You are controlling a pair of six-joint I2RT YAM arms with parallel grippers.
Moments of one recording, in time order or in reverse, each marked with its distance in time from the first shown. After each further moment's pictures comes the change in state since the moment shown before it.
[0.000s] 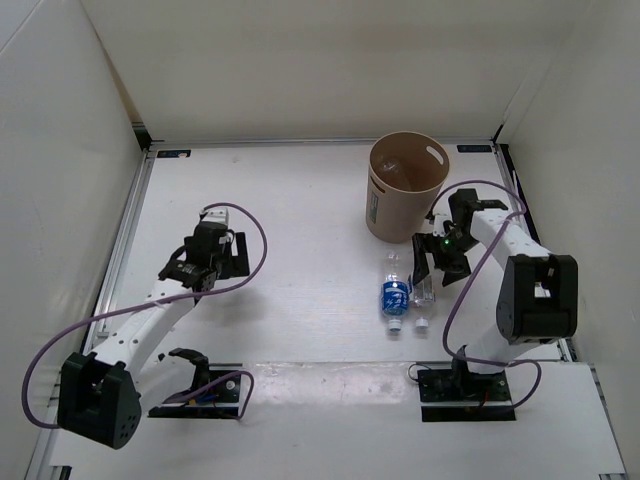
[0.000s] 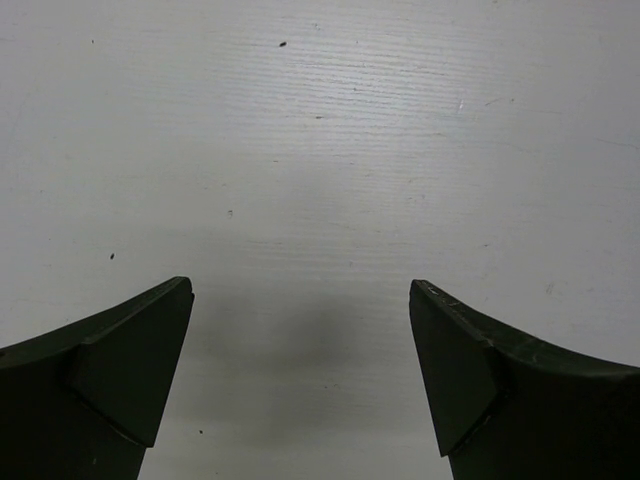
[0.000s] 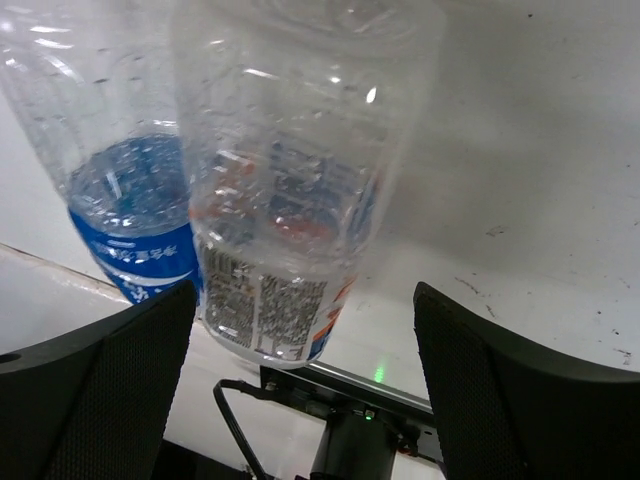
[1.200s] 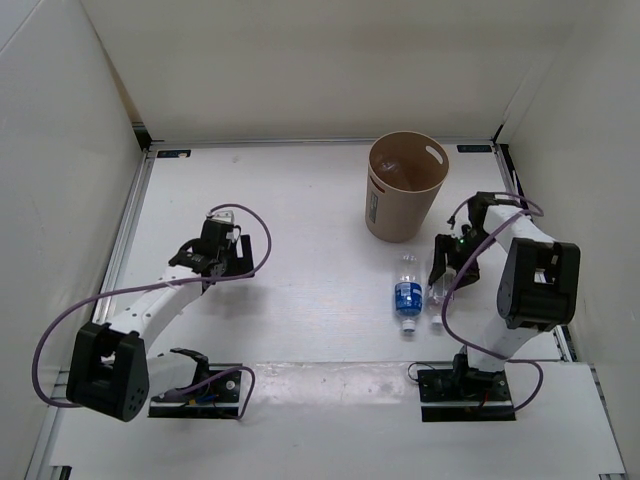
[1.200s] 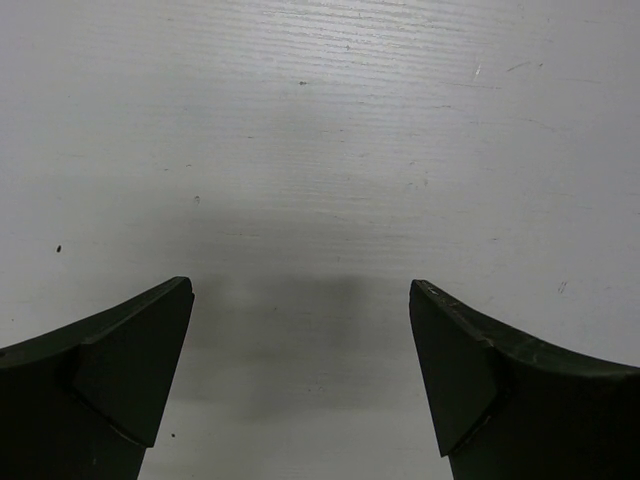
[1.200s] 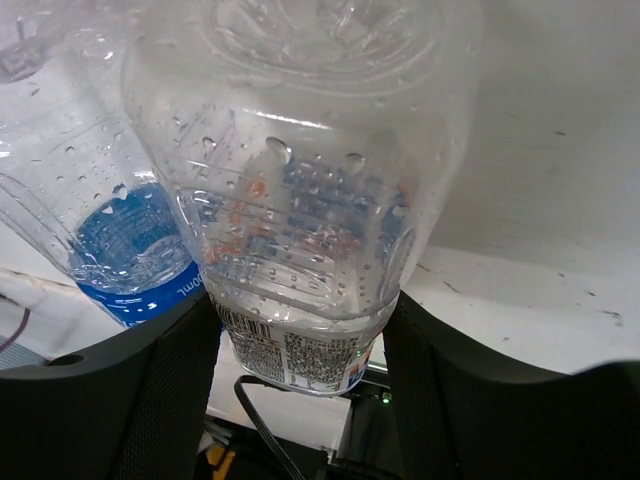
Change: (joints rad) left arm 0.018 0.153 0.017 0.005 0.057 -0.040; right arm -0.144 0.119 0.028 -0.034 0.029 0.078
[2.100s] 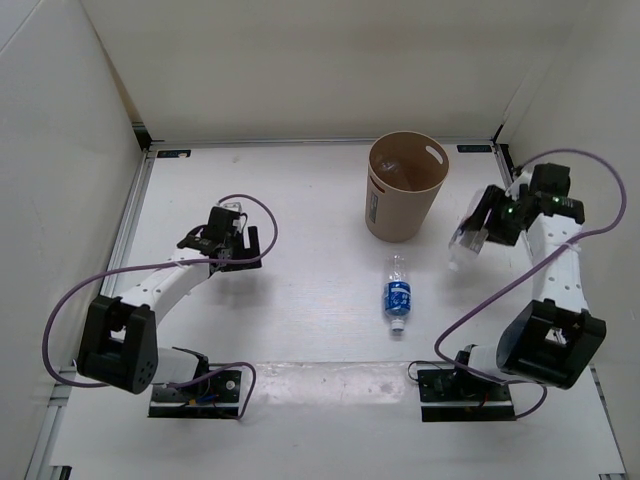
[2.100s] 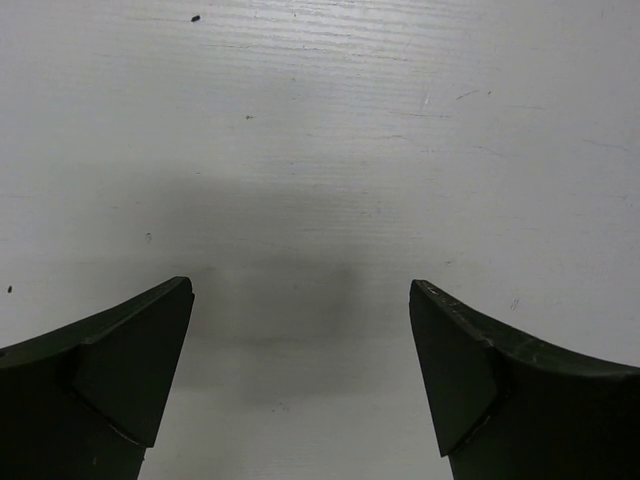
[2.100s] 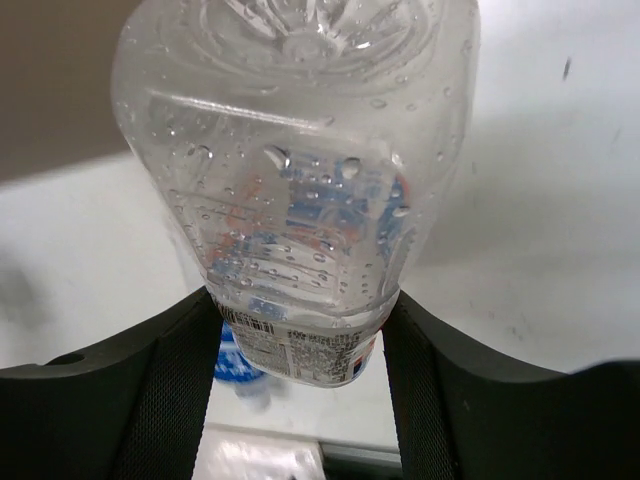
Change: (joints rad) left arm -0.002 0.141 0.105 -0.005 0.064 -0.019; right arm -0.225 -0.334 0.107 0.111 -0.082 0.107
